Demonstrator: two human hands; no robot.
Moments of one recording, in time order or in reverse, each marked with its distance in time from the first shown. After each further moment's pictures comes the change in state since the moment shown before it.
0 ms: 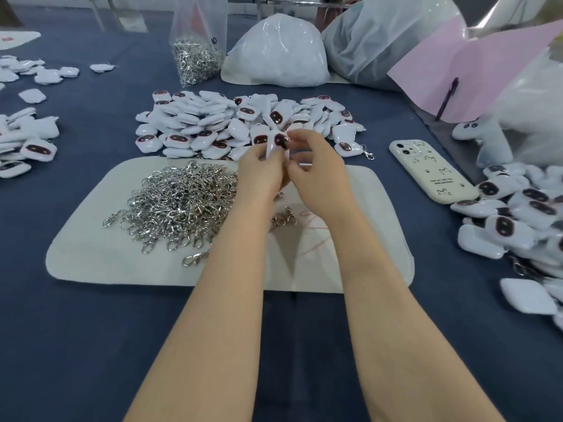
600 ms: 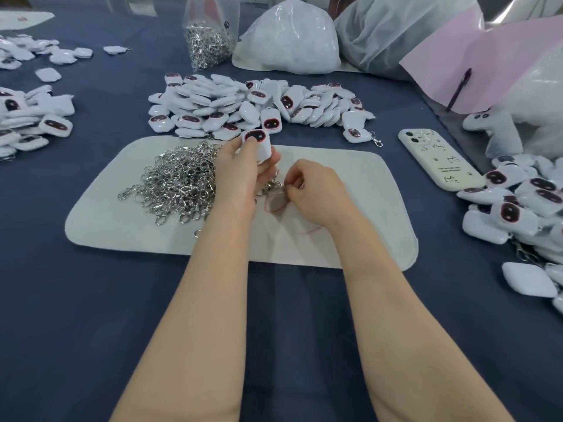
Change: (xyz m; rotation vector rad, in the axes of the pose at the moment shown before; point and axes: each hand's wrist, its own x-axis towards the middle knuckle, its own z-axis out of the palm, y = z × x) left_hand -0.016 -0.011 -0.038 -0.354 0.106 -0.044; right_hand -0.024 0.016 0.009 -0.463 -0.290 0.085
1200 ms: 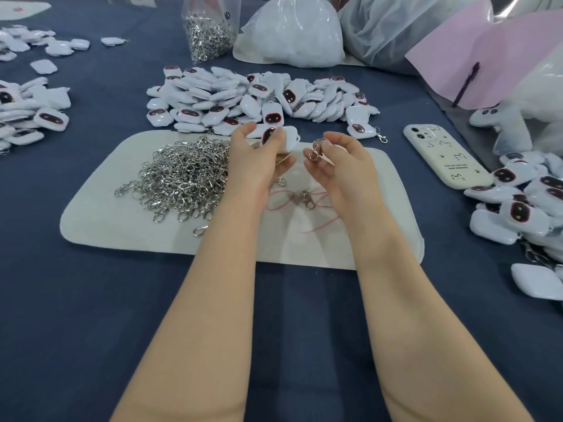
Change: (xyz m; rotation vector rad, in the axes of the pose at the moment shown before) left_hand 0.003 -0.004 0.013 0.031 -0.079 -0.007; right_hand 0.007 0.005 -0.016 1.376 0.258 0.282
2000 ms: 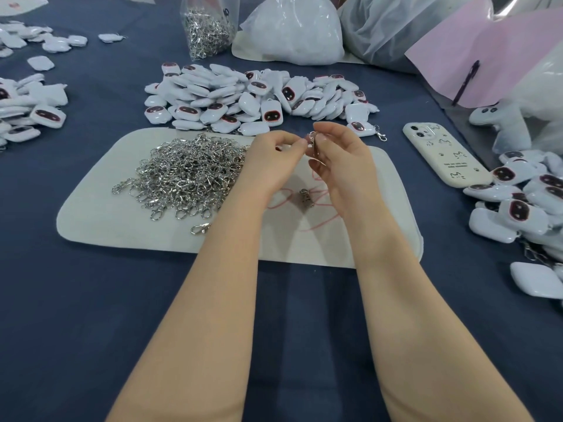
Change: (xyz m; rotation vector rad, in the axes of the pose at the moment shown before) left_hand -0.009 0.002 0.008 0.685 -0.169 0.168; right_hand 0.002 0.002 -0.002 -0.193 -0.093 -0.133
